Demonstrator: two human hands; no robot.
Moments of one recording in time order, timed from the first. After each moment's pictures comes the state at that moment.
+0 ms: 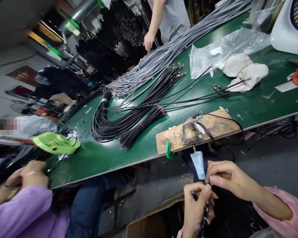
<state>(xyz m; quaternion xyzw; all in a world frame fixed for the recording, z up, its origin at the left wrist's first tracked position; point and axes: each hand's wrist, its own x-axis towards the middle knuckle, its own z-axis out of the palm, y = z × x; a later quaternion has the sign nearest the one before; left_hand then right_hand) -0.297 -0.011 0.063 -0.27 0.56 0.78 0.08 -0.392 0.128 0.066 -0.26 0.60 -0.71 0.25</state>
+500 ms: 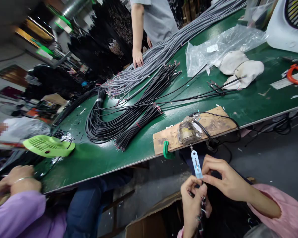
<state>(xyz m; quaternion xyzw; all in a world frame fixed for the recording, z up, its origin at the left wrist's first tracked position) -0.300 -0.013 0.053 -0.26 0.53 0.81 0.03 -0.383 0.114 0.073 -0.27 0.69 -0.65 0.15</state>
